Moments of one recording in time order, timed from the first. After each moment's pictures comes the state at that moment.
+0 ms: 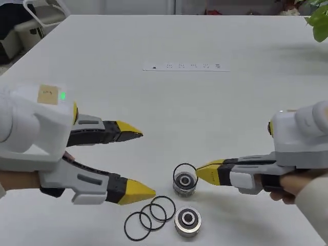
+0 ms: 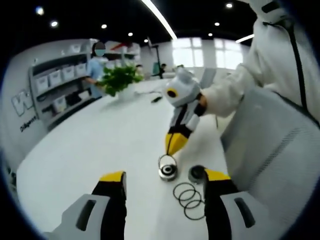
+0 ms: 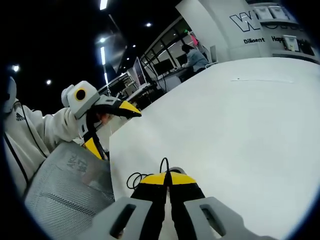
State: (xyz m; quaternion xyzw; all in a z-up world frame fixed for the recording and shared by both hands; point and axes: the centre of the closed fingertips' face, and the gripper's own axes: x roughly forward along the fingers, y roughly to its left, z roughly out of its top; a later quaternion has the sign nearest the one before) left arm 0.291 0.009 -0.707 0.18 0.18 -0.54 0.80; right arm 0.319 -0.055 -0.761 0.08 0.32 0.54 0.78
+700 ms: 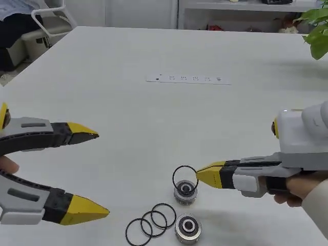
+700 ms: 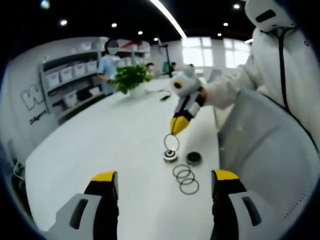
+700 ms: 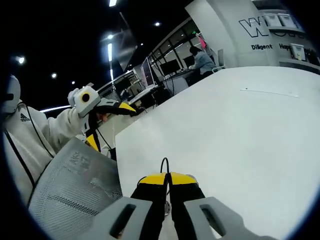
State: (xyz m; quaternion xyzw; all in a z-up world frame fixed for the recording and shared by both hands) left arm 0.264 0.069 -0.689 0.18 0.19 -0.51 0.82; right arm 0.309 -0.048 -0.733 0.06 0.30 0.56 0.77
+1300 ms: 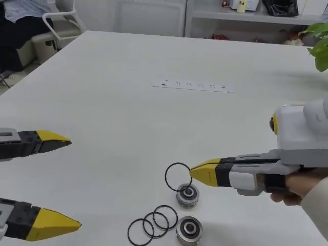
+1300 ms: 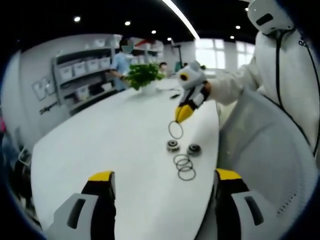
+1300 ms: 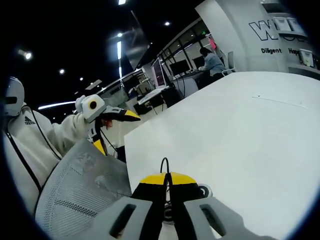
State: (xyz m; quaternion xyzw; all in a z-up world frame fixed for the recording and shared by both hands) left arm 0.241 0.107 -0.692 0.16 0.20 -0.46 0.85; right arm 0.295 -0.027 -0.712 0.05 0.29 0.59 0.75
